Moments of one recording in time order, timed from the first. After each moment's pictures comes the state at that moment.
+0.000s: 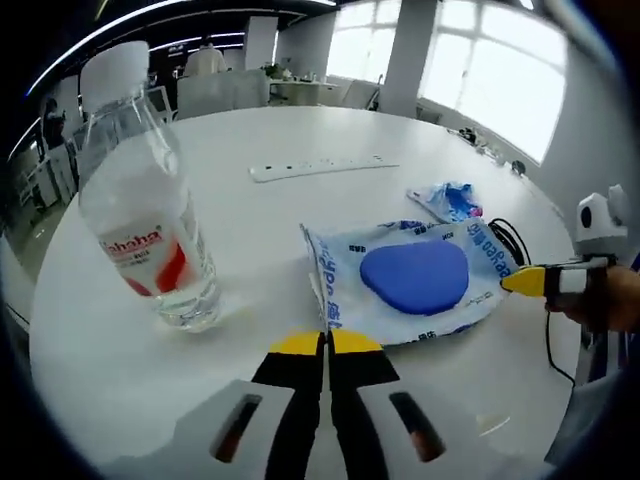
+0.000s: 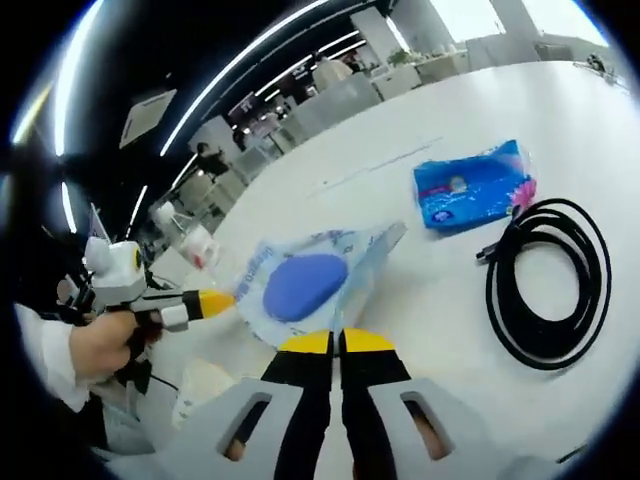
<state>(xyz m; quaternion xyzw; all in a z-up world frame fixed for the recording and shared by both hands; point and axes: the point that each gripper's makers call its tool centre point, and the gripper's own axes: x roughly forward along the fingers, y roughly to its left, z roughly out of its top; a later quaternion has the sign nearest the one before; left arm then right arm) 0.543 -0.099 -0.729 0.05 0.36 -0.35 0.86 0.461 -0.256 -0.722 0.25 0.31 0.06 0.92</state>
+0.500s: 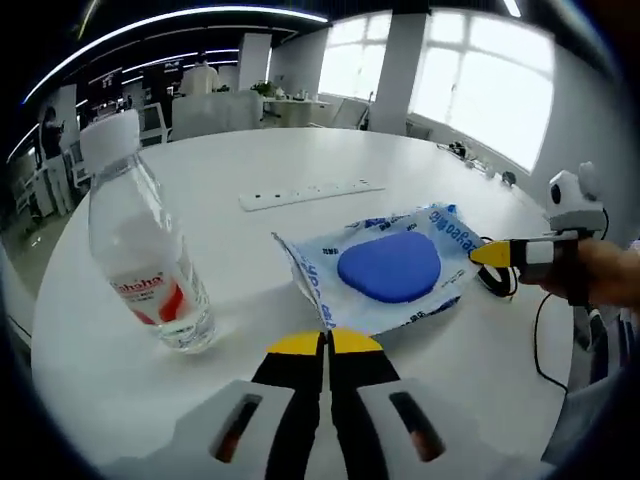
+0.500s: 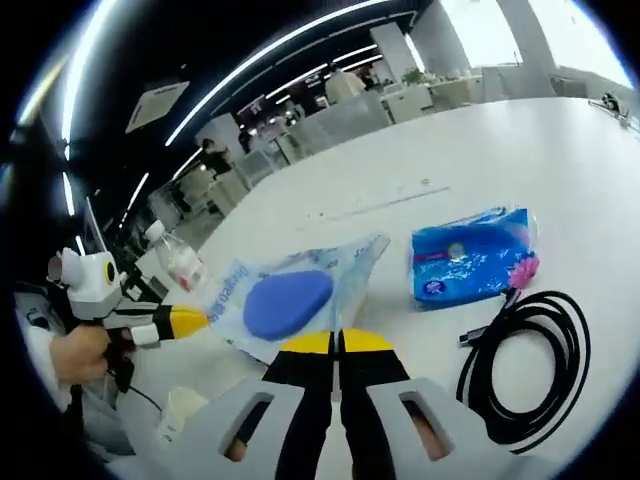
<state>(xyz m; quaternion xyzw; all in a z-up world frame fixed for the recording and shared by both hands) 0.547 -0.114 -0.710 0.05 0.33 -0.37 0.87 0.502 -0.286 -0.698 0.20 0.29 0.07 0.94</state>
